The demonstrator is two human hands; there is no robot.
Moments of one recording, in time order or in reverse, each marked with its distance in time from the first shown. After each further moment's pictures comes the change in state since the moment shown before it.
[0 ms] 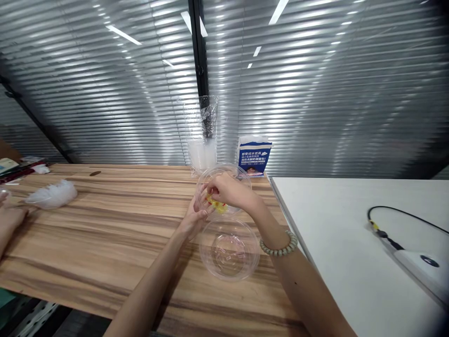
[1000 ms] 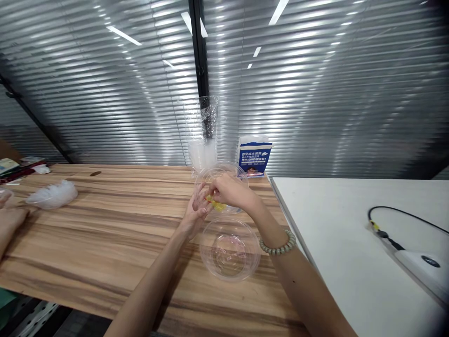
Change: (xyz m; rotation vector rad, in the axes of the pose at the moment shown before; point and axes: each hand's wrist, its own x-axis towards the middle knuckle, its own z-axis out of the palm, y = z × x) left_hand 0.001 0.004 0.001 0.023 0.069 -0.001; right_hand 0.002 0.003 0.003 -0.090 -0.040 0.065
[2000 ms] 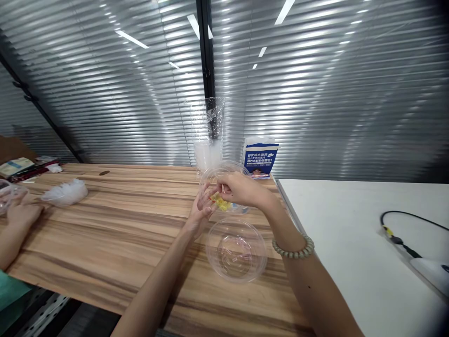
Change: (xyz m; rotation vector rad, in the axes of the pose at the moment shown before) left_hand 0.001 0.002 -0.002 0.003 0.012 0.008; right_hand -0.013 0.002 -0.017 0.100 0.116 -0.090
